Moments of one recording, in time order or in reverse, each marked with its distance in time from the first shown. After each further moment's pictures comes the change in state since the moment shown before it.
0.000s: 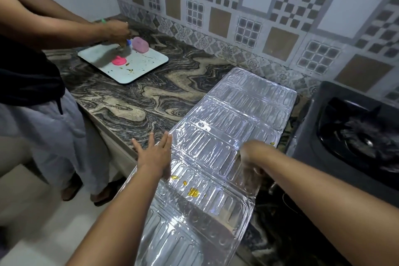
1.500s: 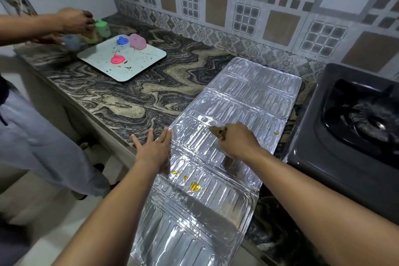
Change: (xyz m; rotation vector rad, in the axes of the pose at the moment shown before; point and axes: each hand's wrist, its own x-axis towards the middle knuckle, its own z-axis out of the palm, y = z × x) left_hand 0.002 -0.003 -0.001 0.002 0.014 0.025; right_hand -0.013 -0.026 0.012 0.460 0.371 -0.241
